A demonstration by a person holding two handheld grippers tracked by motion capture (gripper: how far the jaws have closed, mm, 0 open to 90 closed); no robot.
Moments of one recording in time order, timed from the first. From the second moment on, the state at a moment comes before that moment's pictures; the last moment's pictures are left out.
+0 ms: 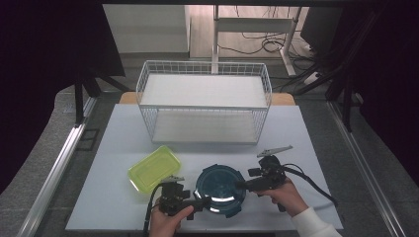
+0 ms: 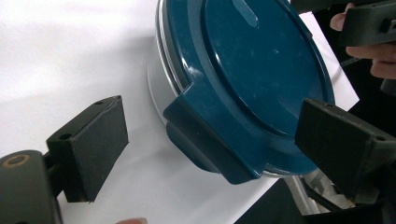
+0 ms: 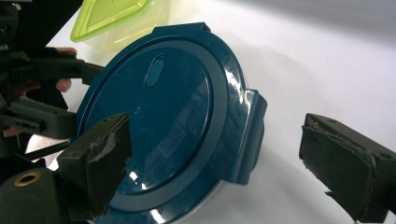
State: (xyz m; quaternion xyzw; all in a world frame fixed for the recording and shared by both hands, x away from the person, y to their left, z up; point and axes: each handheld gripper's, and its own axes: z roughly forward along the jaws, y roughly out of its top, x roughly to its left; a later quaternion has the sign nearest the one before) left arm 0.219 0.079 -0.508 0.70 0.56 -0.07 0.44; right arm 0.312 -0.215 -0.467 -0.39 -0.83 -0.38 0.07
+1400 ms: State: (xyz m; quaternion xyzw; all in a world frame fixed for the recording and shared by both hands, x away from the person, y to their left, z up) left arm 0.219 0.078 -0.519 0.63 0.60 -0.14 0.47; right arm 0.322 -0.214 -0.488 -0.46 -0.78 -0.38 0.19
